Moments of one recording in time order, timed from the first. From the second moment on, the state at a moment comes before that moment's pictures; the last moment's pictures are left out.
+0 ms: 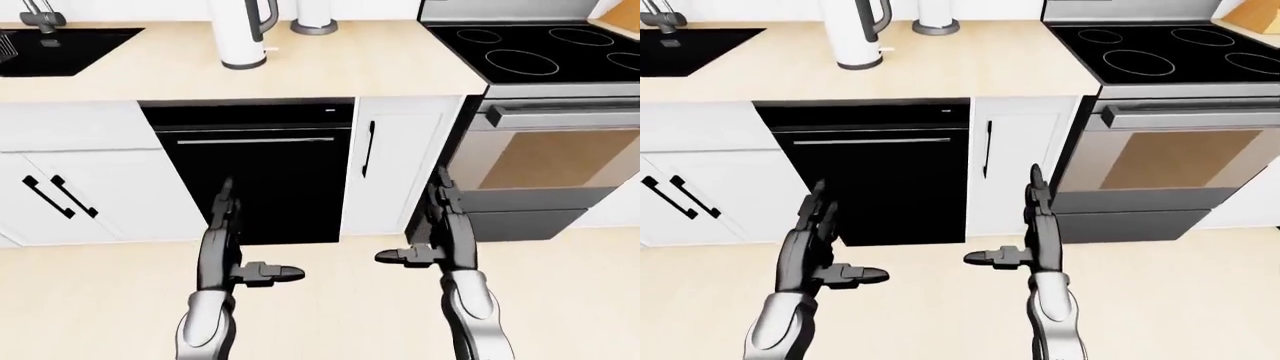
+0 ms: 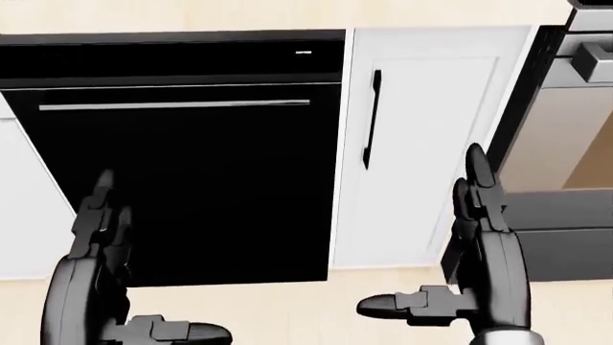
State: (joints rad) left arm 0.09 0.01 0.02 -0.40 0.00 0.27 -0.03; right arm -0.01 -0.03 -0.06 -0.17 -0.02 0.05 0.00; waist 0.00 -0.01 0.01
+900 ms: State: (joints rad) left arm 0.01 0.02 0.06 -0.72 0.02 0.50 -0.04; right arm -0.06 -0.03 -0.05 -0.37 -0.13 0.13 -0.04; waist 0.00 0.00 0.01
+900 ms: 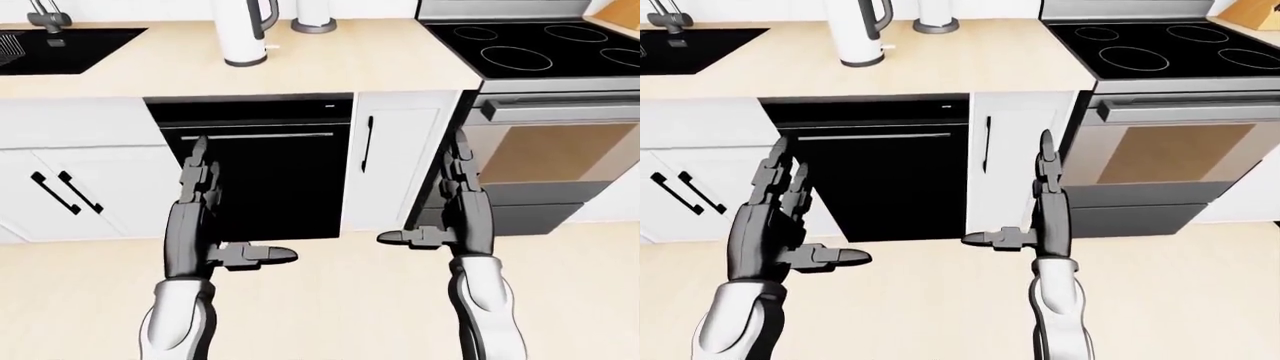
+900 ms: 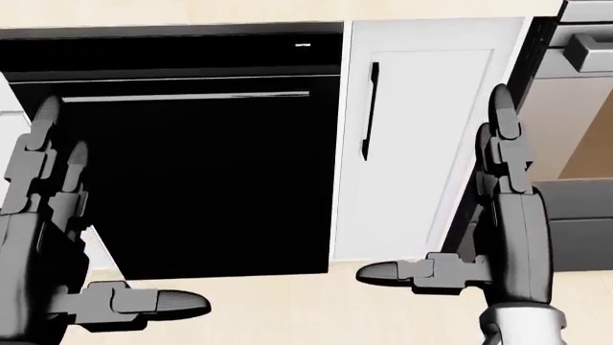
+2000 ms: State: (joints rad) left arm 0.01 0.02 0.06 -0.78 0.02 0.54 -0.03; right arm -0.06 -0.02 -0.02 -0.37 -0.13 0.15 -0.02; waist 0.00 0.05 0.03
